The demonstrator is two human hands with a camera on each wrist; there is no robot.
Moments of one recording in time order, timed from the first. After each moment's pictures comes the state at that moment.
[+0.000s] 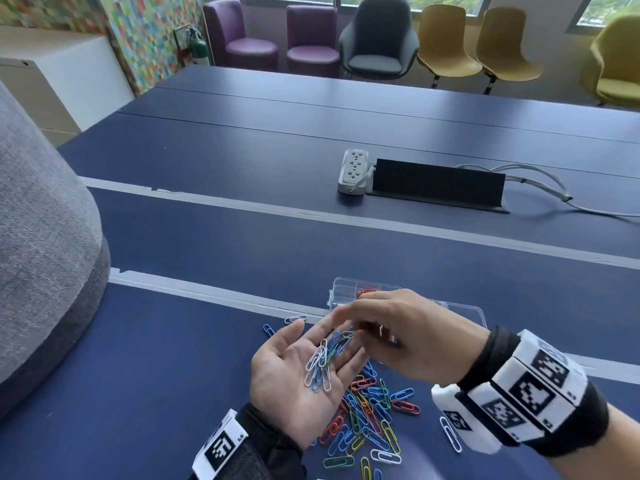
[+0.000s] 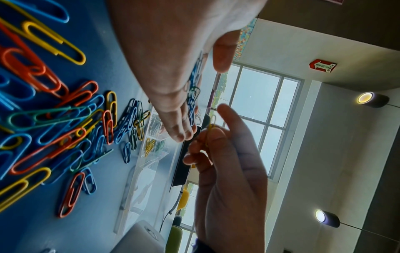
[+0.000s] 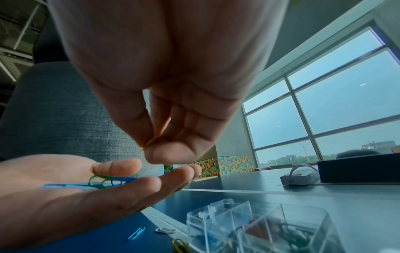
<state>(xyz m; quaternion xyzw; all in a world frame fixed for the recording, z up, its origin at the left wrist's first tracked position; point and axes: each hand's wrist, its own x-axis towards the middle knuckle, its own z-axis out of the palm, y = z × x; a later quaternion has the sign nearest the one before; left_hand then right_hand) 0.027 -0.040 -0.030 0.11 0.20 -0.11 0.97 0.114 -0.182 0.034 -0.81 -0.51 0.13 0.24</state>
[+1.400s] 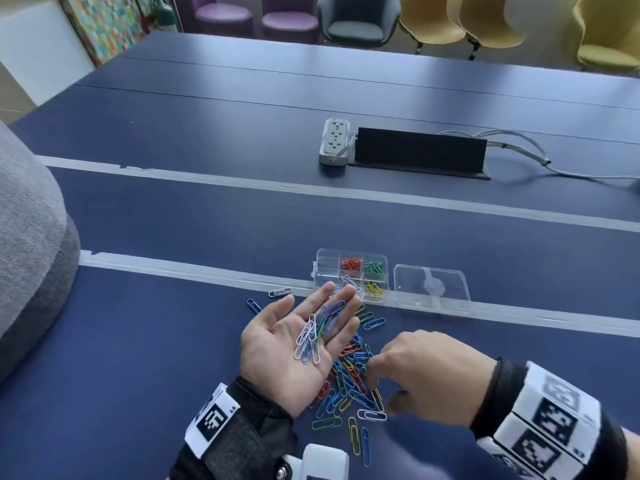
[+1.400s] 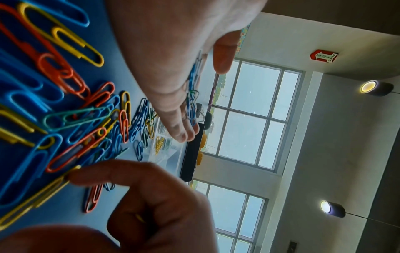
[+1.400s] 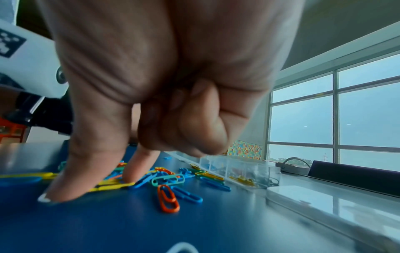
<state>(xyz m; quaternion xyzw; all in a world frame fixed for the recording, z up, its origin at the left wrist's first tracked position) 0.025 -0.044 -0.032 0.11 0.19 -0.13 0.97 0.065 -0.218 0.002 -0.87 -0.43 0.26 -0.02</state>
